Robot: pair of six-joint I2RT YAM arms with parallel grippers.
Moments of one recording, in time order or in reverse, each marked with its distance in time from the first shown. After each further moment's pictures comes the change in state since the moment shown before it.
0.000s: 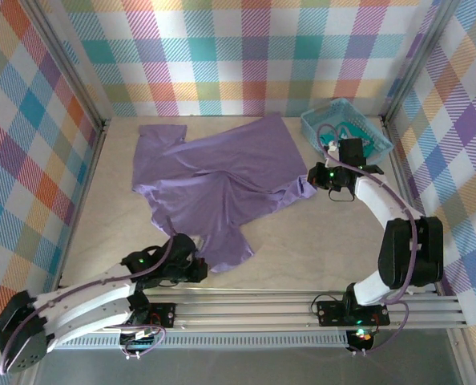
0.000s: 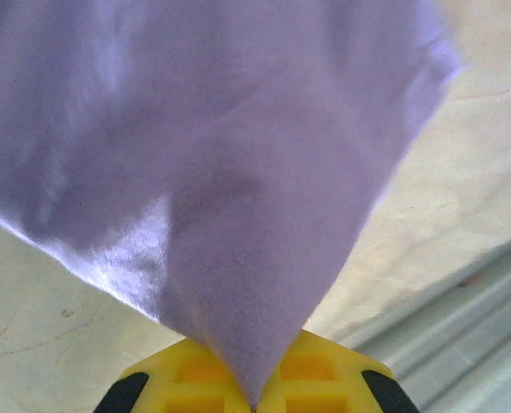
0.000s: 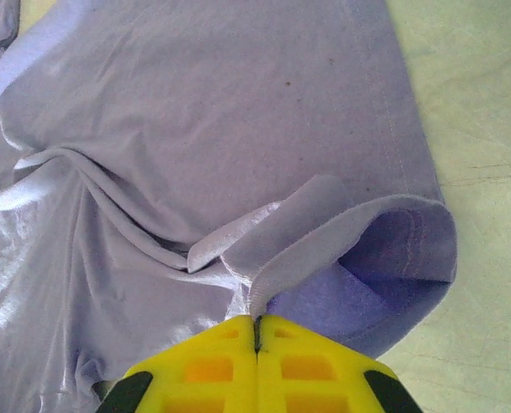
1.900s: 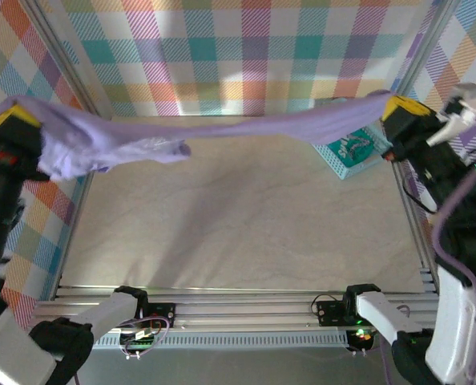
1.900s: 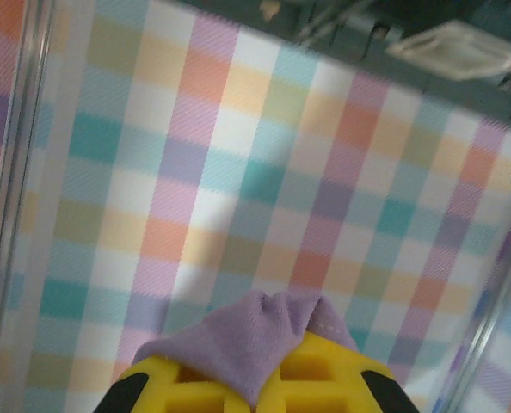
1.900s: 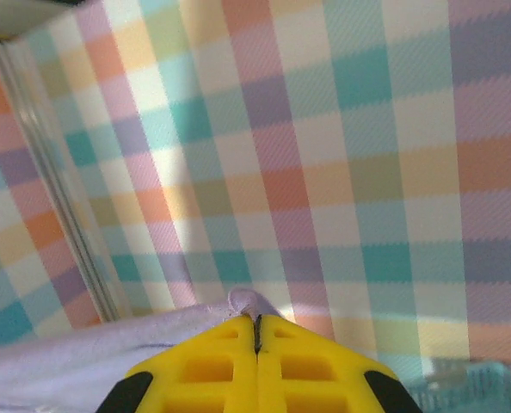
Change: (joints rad) left arm 0.676 0.256 1.939 -0.433 -0.212 0.520; right arm -0.003 -0.578 0.756 -0.202 0.138 -0.080
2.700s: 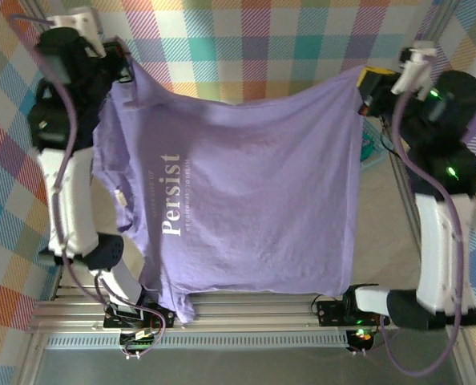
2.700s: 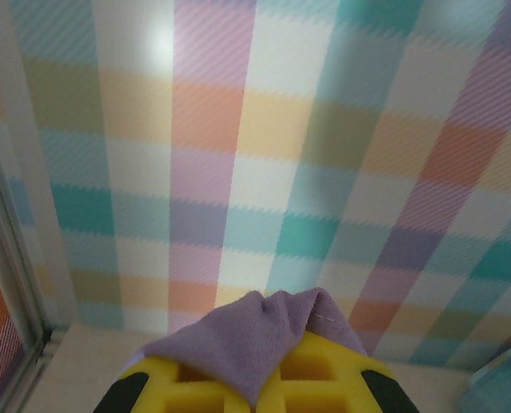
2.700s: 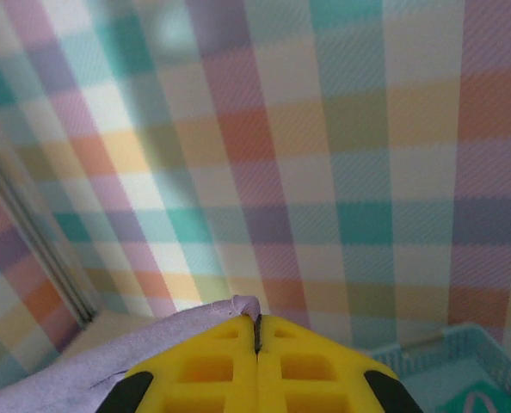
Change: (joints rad) left arm 0.068 0.721 0.283 -0.038 -0.055 0.080; right arm 0.000 0.387 0.110 -0.005 0.031 -0.071
